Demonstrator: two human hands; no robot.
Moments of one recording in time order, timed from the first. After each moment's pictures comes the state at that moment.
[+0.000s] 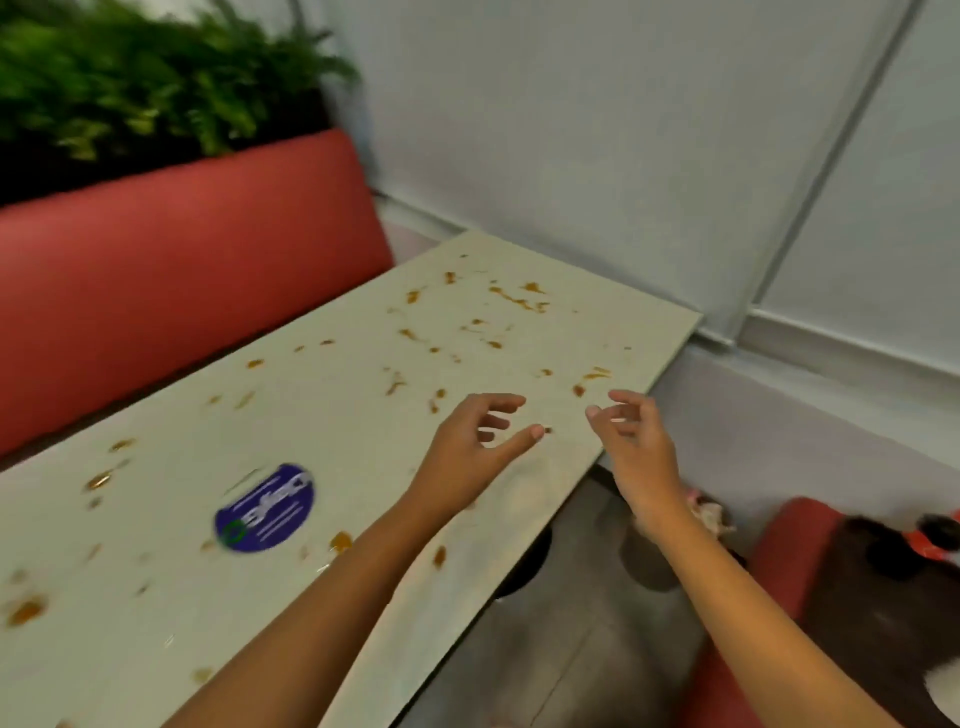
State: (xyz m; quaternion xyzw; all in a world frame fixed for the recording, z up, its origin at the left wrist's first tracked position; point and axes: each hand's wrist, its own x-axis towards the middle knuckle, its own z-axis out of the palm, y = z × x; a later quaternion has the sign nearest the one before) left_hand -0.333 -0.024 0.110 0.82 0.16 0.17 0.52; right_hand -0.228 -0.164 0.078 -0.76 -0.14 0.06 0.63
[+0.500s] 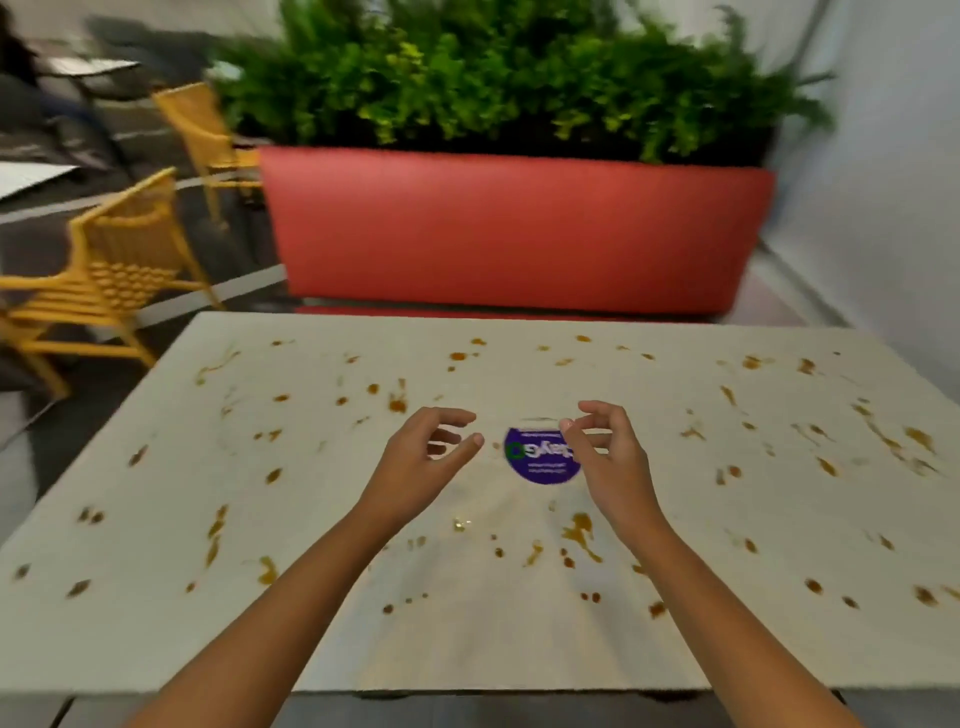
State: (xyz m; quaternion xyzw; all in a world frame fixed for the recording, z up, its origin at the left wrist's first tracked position) left_hand -0.590 0.051 0.117 0.67 0.51 0.37 0.39; right_hand -0.395 0.024 0.110 -0.64 -0.46 0.32 0.52
